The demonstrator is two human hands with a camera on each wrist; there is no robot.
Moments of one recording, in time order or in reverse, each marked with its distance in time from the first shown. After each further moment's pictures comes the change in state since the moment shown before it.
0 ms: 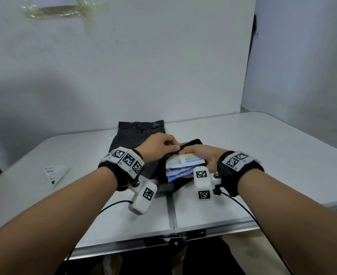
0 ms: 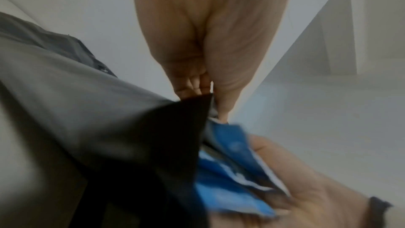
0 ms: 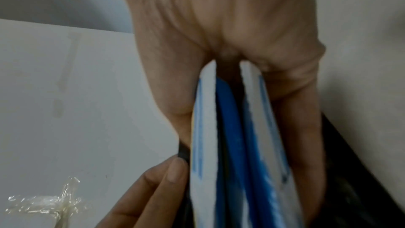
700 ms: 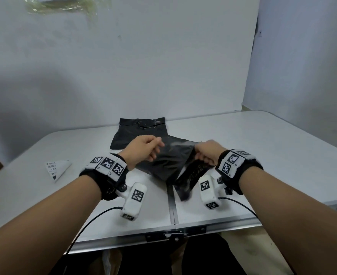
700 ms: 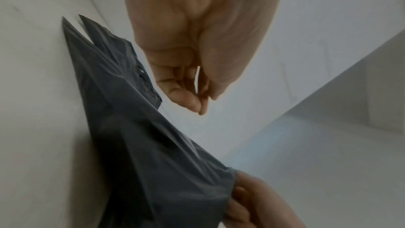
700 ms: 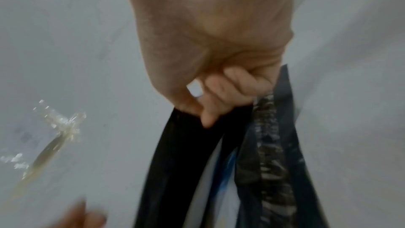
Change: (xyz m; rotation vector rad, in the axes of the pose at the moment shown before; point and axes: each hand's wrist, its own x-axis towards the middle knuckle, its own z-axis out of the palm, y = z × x) left_hand -0.034 -0.023 -0.014 -0.478 0.080 -0.266; right_hand 0.003 0.004 -0.011 -0.304 0.548 -0.118
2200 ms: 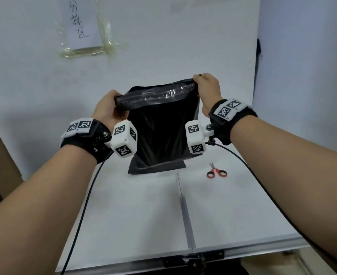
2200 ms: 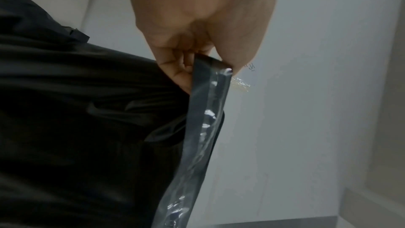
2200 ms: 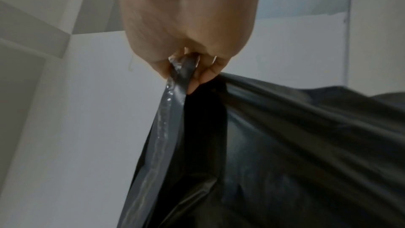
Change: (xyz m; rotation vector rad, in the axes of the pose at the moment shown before) left_hand 0.006 0.140 -0.129 -0.868 0.408 0.038; right_hand -0.009 -0.195 -0.055 0.654 0.324 -0.676
